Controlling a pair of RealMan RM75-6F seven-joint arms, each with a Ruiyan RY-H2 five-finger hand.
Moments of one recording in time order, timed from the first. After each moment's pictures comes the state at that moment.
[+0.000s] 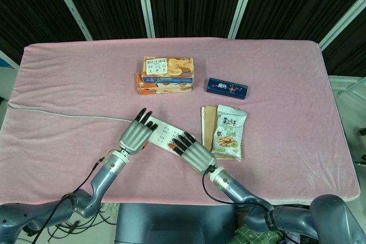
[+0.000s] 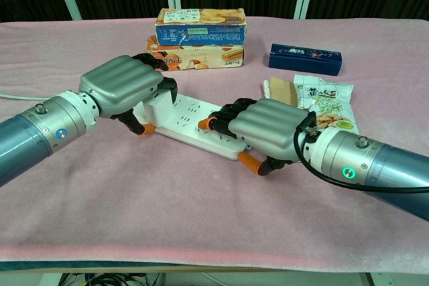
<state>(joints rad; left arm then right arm) -0.73 -1.83 -0.11 -1.11 1.40 1.06 0.49 0.76 -1.79 0.06 -1.27 -1.45 0.93 -0.45</state>
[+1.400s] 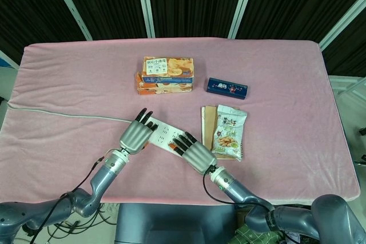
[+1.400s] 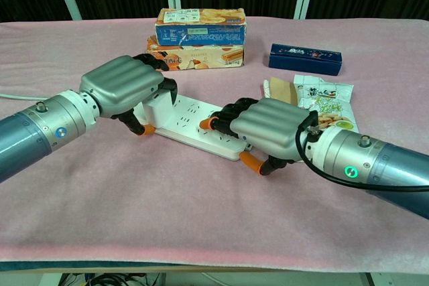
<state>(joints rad) -0.74 -1.81 -0.11 -1.14 1.40 1.03 0.49 0.76 -1.78 0.06 -1.29 -1.45 0.93 -0.46</state>
